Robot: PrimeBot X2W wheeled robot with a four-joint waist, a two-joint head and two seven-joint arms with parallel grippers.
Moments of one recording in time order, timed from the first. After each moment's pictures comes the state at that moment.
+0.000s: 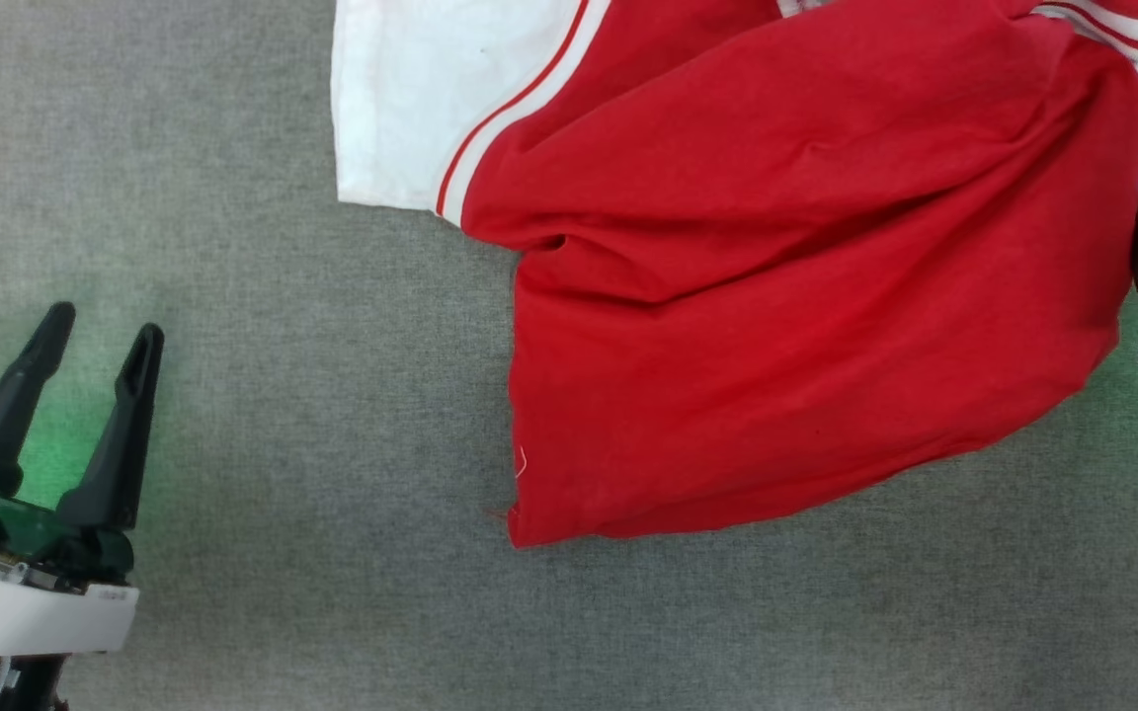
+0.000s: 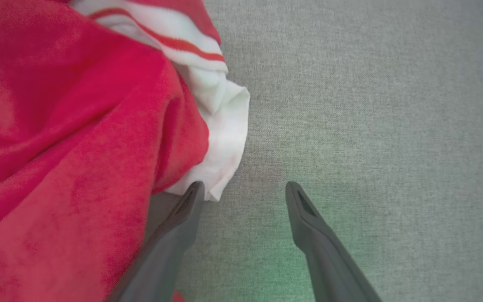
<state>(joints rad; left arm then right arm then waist) -0.10 0.71 -0.09 -0.18 -0.79 -0.13 -0.26 -0.58 -0.09 -0.20 -0.31 0.06 0.13 1.08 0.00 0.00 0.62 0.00</state>
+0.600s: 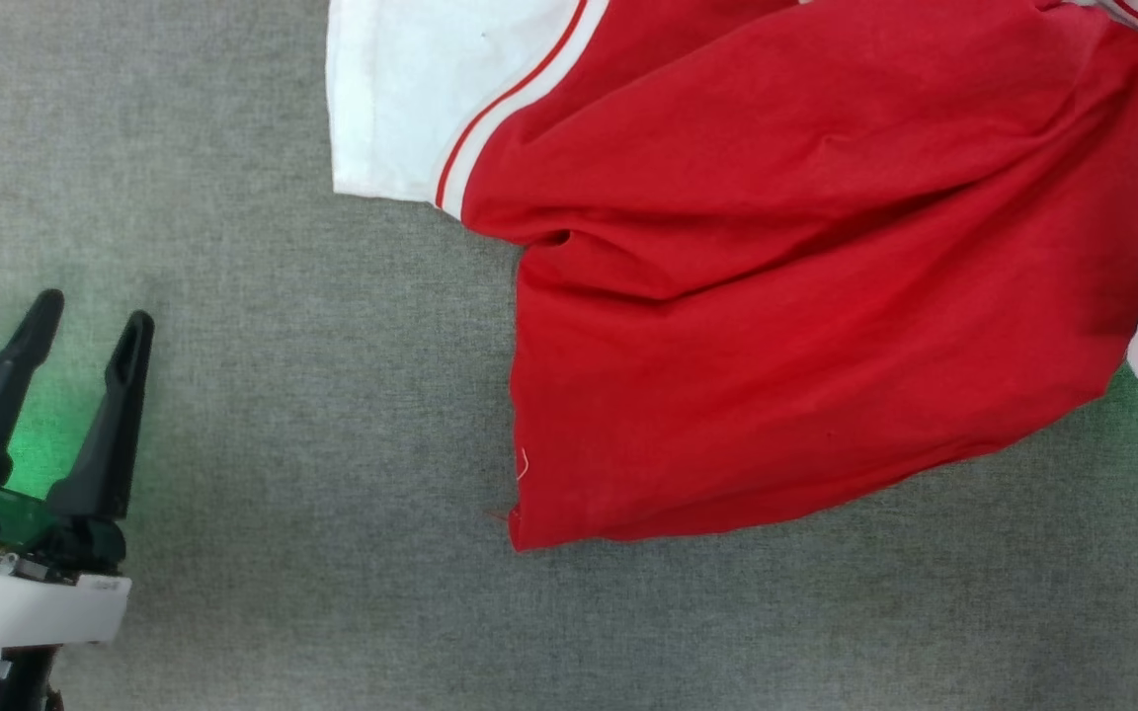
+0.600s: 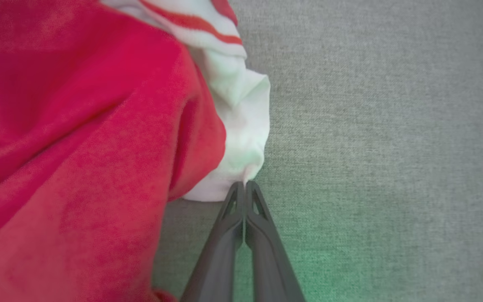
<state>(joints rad) -0.12 0.72 -0.08 -0.18 -0.79 -0.13 -0.26 -0.58 -0.05 -0.21 -0.30 0.06 0.13 1.07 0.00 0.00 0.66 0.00</state>
